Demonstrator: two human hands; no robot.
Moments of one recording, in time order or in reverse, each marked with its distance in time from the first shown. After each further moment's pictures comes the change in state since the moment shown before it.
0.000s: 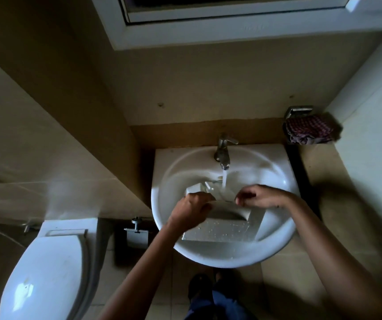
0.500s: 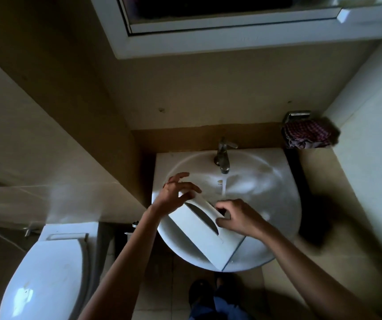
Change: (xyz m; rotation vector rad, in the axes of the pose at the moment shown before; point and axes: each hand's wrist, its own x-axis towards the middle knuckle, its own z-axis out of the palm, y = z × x) left_hand 0.019 -0.060 -0.030 -0.062 0.074 -0.006; right_hand -0.013 -0.044 0.067 -0.085 0.299 -0.302
